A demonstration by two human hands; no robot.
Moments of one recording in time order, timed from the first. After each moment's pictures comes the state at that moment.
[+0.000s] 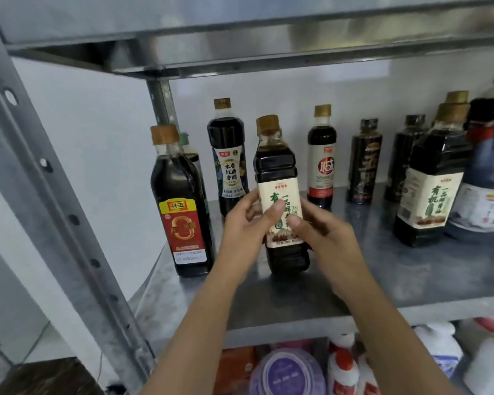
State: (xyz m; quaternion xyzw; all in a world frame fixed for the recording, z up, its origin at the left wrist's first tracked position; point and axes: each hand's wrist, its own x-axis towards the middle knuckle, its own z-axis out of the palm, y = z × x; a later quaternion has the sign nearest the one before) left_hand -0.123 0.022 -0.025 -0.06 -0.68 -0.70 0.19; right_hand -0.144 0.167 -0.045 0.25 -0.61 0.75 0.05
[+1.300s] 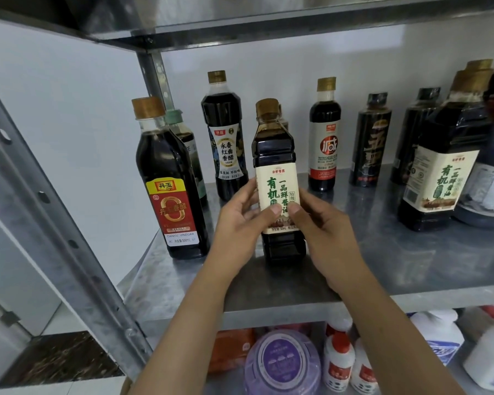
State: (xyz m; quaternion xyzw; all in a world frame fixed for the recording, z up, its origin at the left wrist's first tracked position) left_hand -0.119 0.023 -0.045 -0.06 -0.72 -0.66 0.19; right_hand -0.147 0.168 -0.065 0.25 -0.67 0.69 0.08
